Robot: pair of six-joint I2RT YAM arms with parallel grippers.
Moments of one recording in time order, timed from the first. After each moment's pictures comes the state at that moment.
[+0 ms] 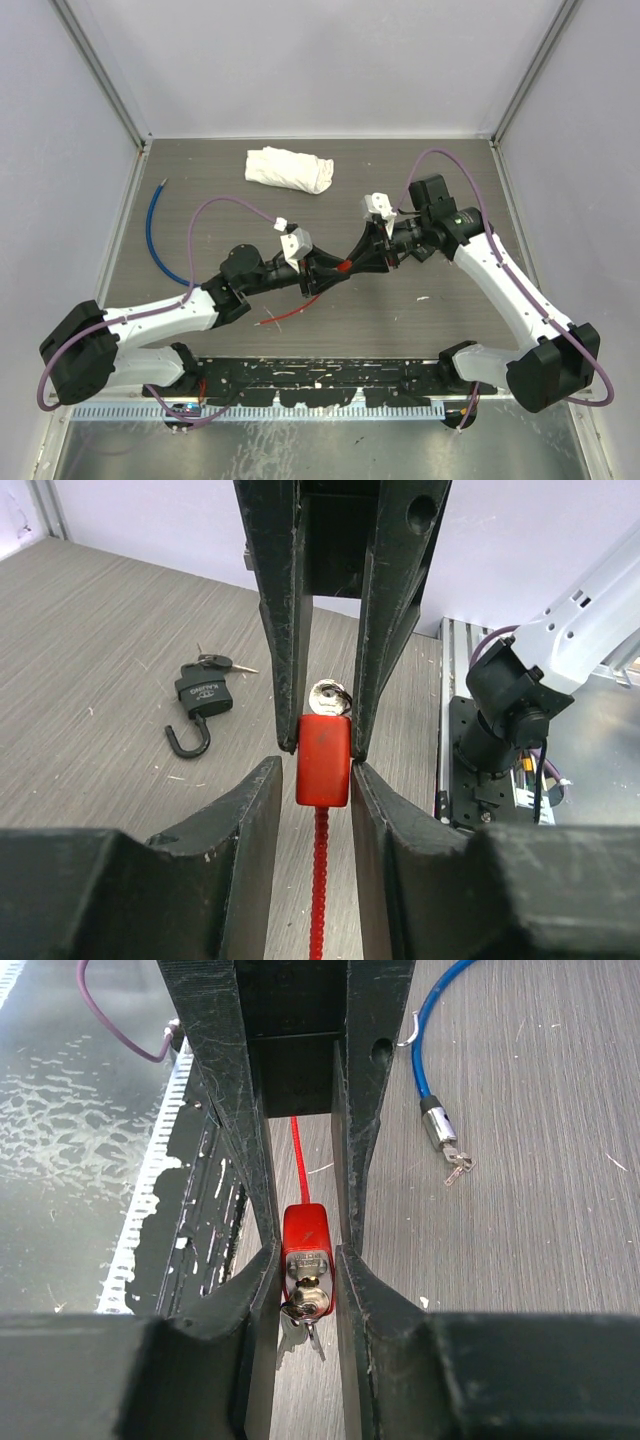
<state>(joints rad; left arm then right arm) -0.92 1.20 0.58 0.72 0.41 -0.17 0.39 1.21 1.12 -0.79 -1.20 -0.74</state>
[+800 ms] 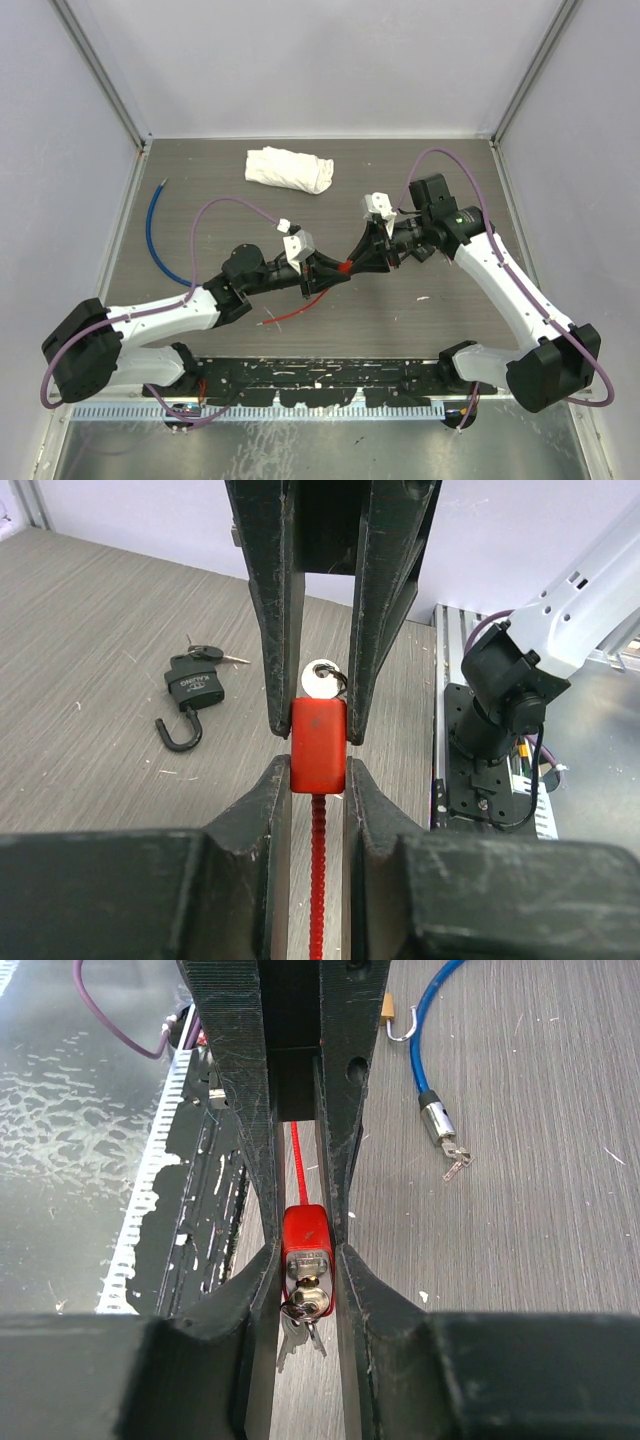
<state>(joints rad) -0.92 1.22 0.58 0.72 0.44 -0.17 0.39 1.21 1.14 -0.82 -1.19 -0.75</state>
